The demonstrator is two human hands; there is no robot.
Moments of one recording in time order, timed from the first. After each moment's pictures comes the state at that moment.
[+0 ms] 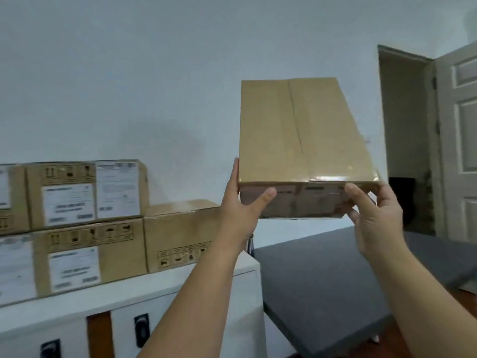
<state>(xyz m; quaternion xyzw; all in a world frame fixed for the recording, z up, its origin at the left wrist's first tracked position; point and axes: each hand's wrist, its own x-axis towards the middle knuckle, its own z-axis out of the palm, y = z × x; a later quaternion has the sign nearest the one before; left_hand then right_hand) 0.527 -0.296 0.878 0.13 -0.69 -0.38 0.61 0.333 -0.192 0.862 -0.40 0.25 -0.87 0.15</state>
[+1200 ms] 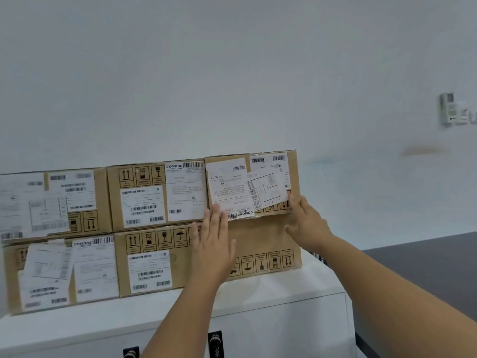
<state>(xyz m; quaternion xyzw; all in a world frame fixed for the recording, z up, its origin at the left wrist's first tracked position) 0.707 -0.486 0.799 0.56 -0.71 0.27 0.34 0.463 -0.476 0.840 -0.67 0.66 -0.33 -0.06</state>
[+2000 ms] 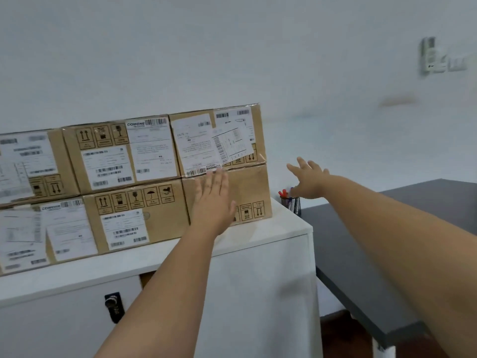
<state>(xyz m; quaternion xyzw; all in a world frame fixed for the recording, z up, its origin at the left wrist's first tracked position) 0.645 -0.468 0.800 0.55 -0.77 0.25 0.20 0.387 -0.448 0.841 -0.67 0.72 -0.15 -0.06</state>
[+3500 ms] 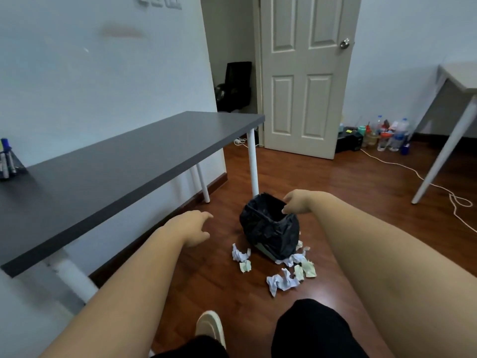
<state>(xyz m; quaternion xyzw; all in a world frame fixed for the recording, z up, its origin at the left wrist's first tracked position) 0.147 -0.128 0.608 0.26 -0.96 -0.06 -0.11 -0.084 0.062 0.606 -0.32 0.91 -0.08 0.24</state>
